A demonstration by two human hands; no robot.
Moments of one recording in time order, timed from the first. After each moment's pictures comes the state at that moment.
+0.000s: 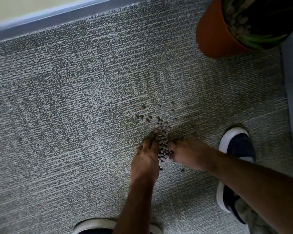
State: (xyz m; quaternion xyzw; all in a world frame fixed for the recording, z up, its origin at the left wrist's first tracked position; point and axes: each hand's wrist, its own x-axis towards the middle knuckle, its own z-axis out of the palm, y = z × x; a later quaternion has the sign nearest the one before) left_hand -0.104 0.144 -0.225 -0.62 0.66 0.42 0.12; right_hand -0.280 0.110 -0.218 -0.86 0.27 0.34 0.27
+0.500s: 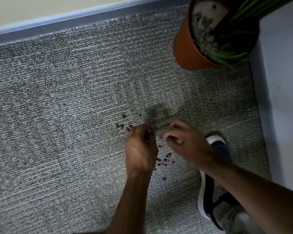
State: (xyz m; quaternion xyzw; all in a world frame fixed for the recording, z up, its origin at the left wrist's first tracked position) left_hand -0.156 0.081 -0.187 -0.71 0.48 0.48 -0.20; right_hand -0.323 0.082 -0.175 -0.67 0.62 -0.07 0.39
